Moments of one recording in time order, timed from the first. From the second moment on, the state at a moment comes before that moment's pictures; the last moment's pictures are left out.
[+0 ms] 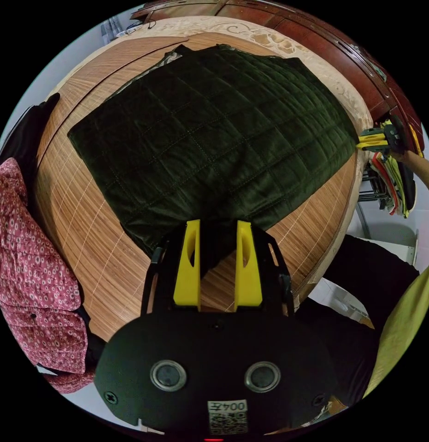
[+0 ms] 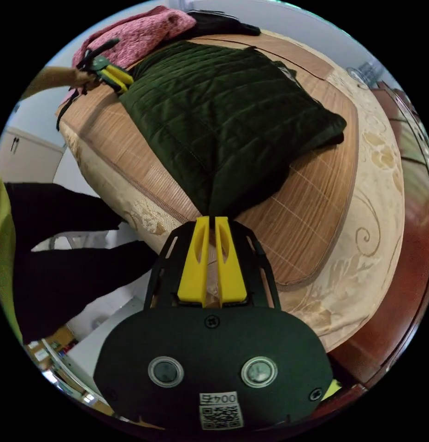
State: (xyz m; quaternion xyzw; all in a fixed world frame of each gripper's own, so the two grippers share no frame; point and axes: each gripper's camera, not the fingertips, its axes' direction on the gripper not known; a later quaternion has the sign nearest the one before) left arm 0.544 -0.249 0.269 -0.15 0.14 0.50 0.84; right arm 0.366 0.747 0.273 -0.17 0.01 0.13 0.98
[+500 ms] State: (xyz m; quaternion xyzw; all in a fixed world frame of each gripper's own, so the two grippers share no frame) left arm 0.626 -0.200 0.177 -0.06 0.24 0.56 0.79; right arm 0.409 0.760 0.233 -0.05 0.00 0.33 0.94
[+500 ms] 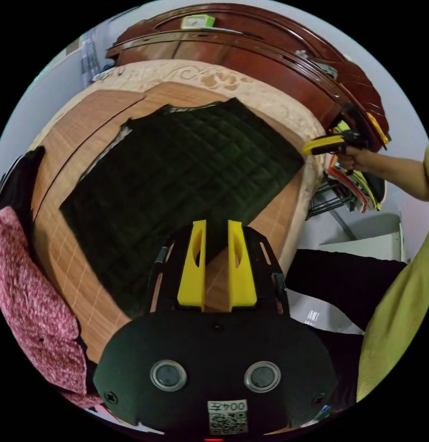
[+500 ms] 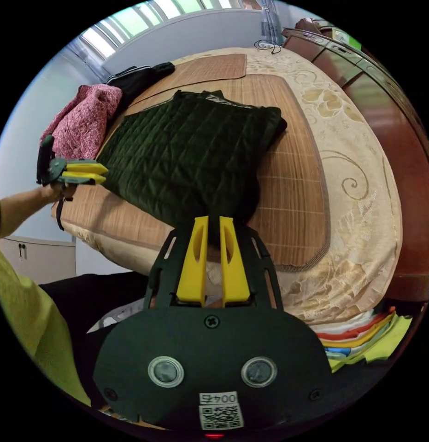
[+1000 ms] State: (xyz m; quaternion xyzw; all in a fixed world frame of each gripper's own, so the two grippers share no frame) left arm 0.674 -0.175 0.177 -0.04 0.27 0.59 0.76; right arm 0.500 0.824 0.239 -0.01 -0.06 0.42 0.91
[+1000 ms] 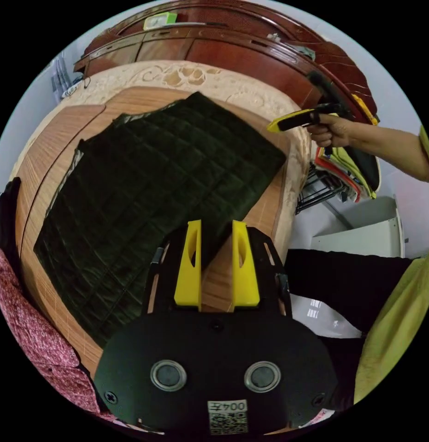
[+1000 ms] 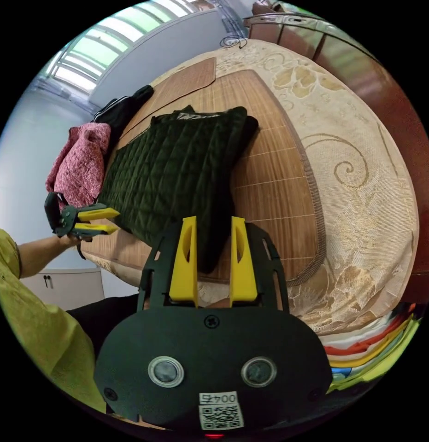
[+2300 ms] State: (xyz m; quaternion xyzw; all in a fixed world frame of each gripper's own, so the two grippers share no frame) left arm 0.519 -0.112 0.277 -0.07 0.32 0.28 0.90; right arm 0.438 0.683 0.375 -0.10 -0.12 0.40 0.90
